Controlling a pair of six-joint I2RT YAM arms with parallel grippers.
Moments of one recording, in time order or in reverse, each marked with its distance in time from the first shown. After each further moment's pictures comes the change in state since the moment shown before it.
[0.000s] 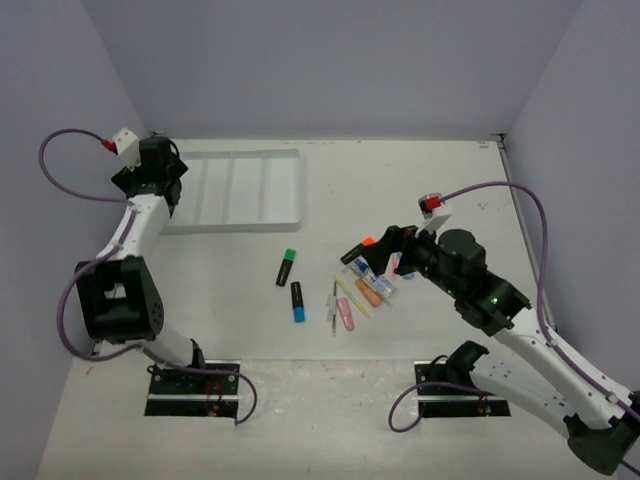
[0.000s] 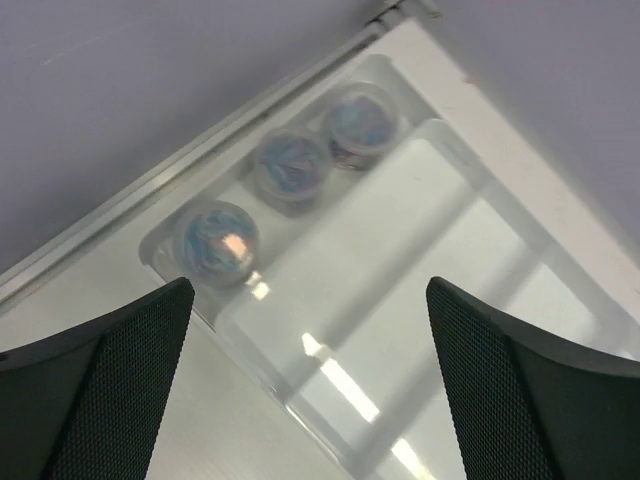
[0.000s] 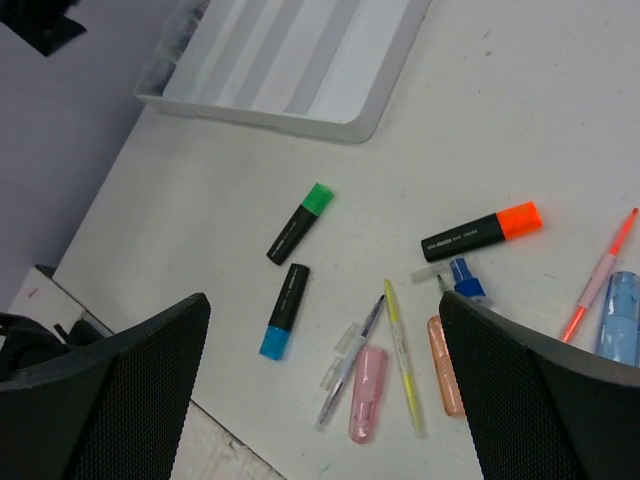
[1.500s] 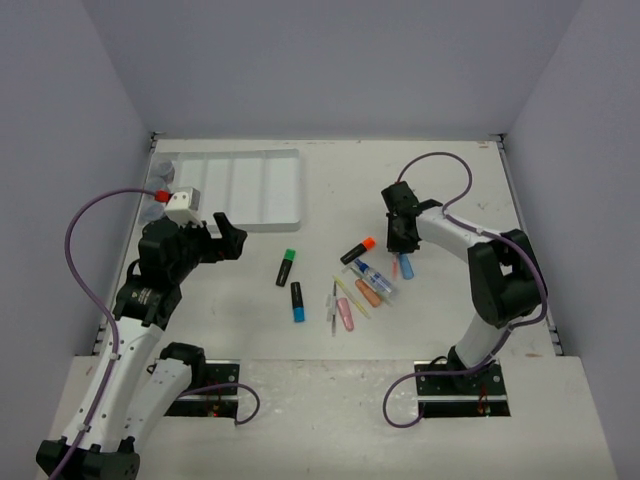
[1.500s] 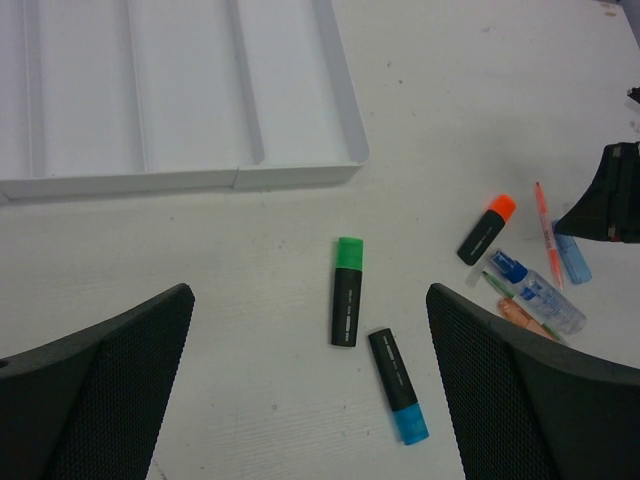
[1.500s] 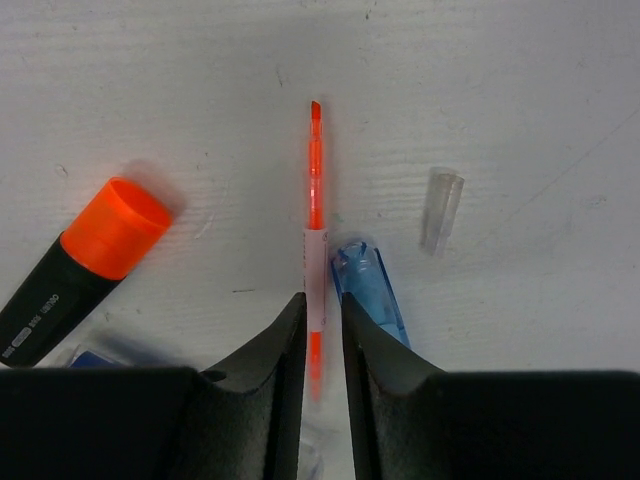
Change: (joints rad) left arm -0.266 -0.832 -0.450 -0.228 0.669 0.238; right arm -0.301 0.944 0.320 -0.251 0.176 -0.052
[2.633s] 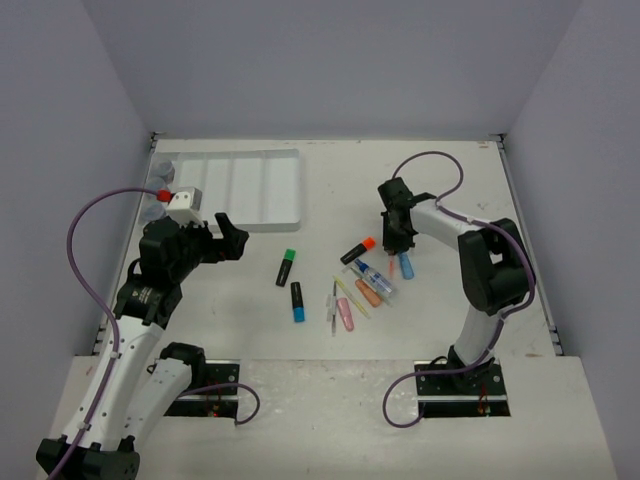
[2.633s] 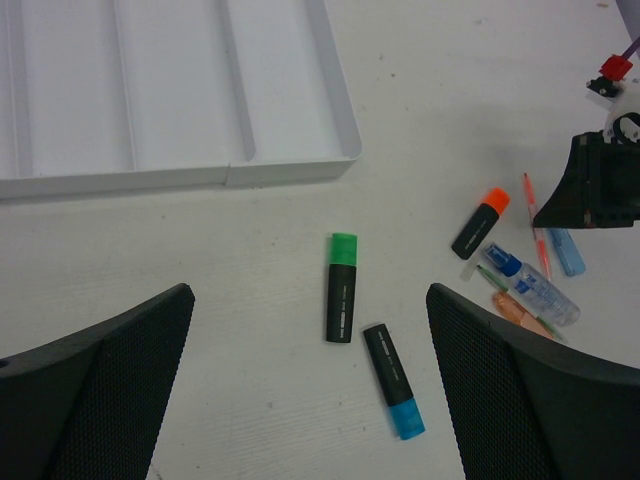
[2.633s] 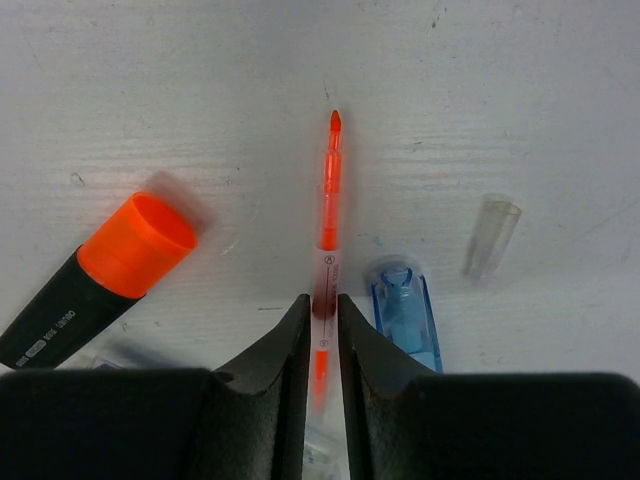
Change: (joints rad) left arm -0.001 0.007 0.000 0.001 0.021 0.000; right arm -0.011 0.104 0.085 -0.048 -0.077 -0.023
